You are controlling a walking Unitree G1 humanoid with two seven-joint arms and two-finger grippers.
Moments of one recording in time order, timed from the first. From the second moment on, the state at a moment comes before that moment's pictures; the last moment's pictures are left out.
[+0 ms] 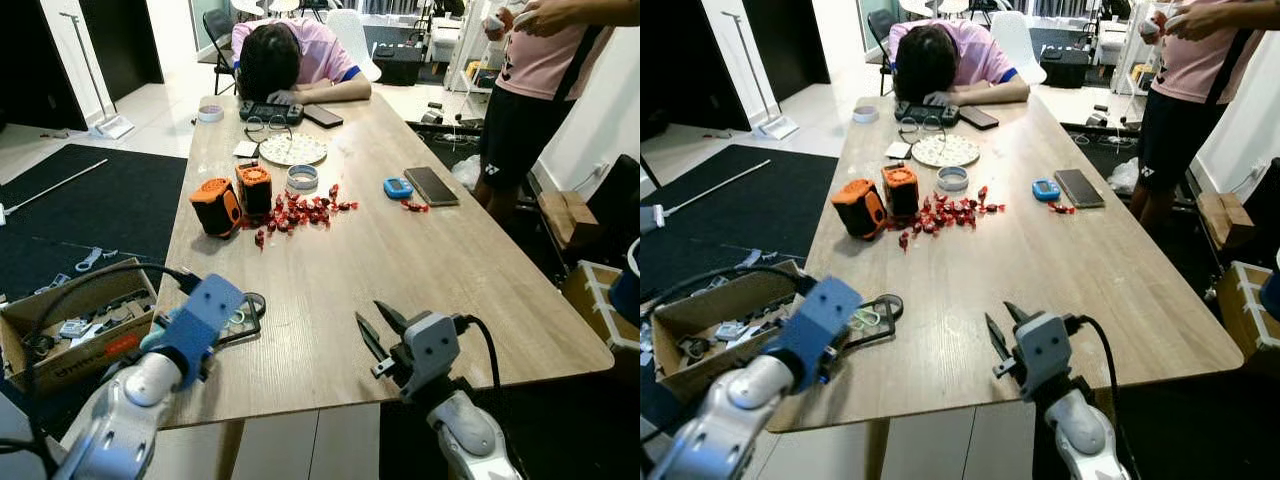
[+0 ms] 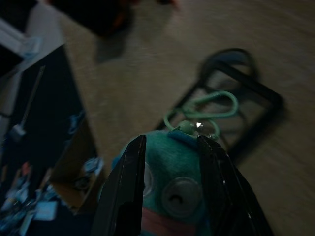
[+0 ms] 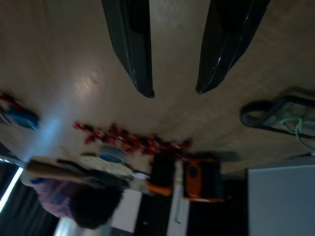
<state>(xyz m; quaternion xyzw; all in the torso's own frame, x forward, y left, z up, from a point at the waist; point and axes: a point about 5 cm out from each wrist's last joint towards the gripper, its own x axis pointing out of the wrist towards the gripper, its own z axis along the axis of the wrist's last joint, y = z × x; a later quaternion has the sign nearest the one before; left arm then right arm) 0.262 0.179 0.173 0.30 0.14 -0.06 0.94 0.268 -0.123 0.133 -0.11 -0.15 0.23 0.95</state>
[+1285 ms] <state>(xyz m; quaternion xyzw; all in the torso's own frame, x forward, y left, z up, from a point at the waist) 0.263 0.185 0.154 0.32 0.17 -0.02 0.93 0.268 -0.122 0.138 -0.11 -0.15 0.23 0.95</state>
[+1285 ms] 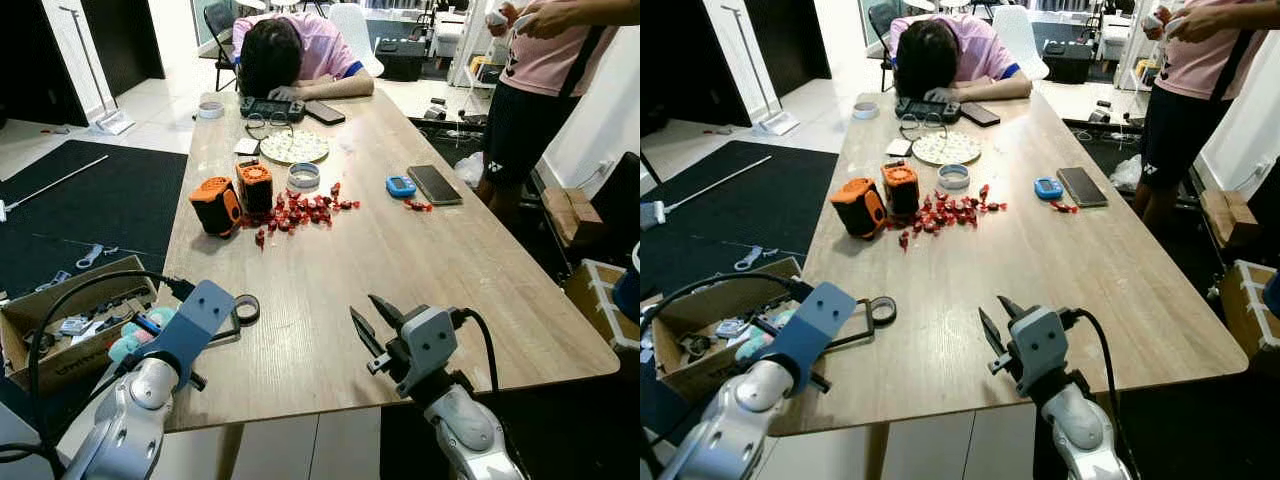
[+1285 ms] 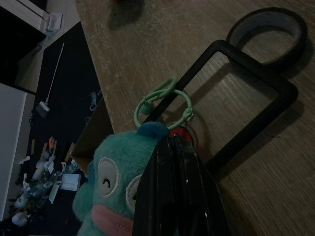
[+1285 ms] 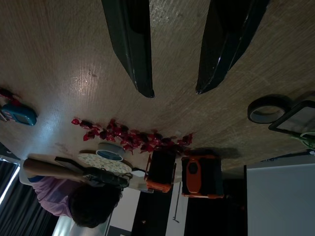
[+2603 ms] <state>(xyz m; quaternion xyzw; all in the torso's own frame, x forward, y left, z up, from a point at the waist) 0.267 0.172 0.206 0.26 0.02 -0.21 0.94 0.272 -0.123 0.140 -0.11 -0.15 0.23 0.96</state>
